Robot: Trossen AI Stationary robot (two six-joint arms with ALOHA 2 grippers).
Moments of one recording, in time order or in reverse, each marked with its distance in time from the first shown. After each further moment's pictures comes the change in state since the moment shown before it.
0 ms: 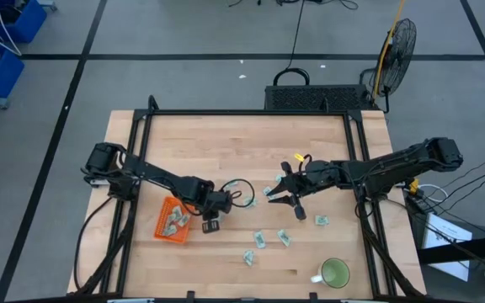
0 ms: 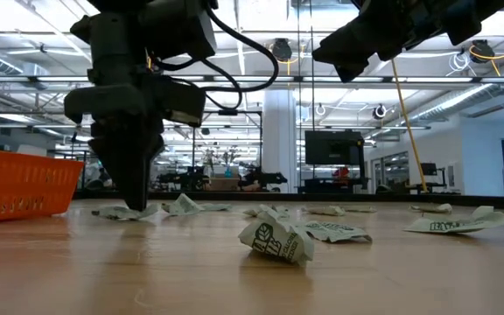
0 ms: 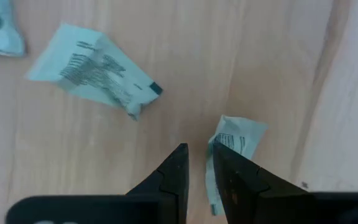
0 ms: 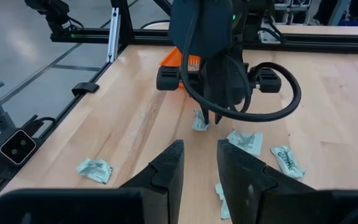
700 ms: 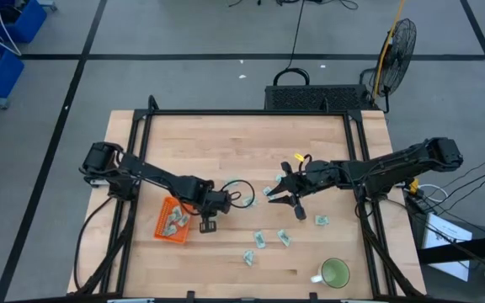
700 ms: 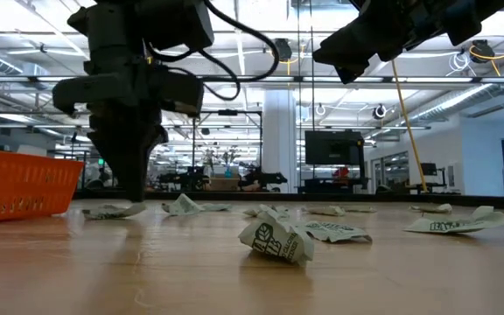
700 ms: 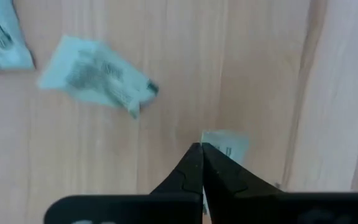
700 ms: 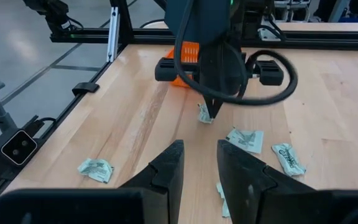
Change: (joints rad) left arm -0.005 -0.030 0.009 -0.039 -0.016 0.077; right arm 0.000 0.000 0.000 -0.005 0.000 0.010
